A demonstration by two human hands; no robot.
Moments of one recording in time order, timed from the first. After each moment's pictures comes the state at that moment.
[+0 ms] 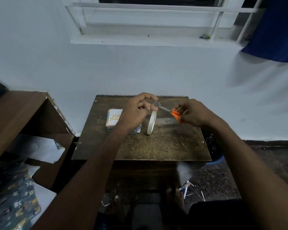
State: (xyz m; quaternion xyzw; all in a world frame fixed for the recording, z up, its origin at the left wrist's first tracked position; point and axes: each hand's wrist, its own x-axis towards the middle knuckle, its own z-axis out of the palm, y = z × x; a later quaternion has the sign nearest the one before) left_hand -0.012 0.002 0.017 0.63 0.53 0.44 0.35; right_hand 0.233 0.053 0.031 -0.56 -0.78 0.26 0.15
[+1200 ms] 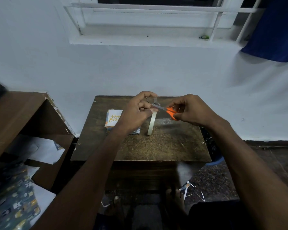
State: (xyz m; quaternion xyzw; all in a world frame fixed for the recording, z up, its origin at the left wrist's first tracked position) left_hand -0.010 0.005 0.016 0.64 0.49 0.45 0.38; right_hand 0.225 0.048 0.043 -0.49 -0.82 0.22 0.21
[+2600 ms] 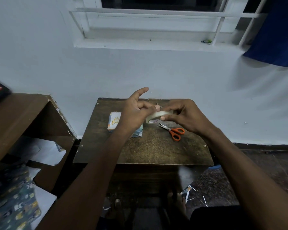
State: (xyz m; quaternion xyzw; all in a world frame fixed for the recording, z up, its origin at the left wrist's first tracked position) left_hand -0.008 0.007 0.020 0.55 0.47 0.55 0.43; right_hand 0.204 0.044 0.029 -0.35 -0.81 0.33 0.33
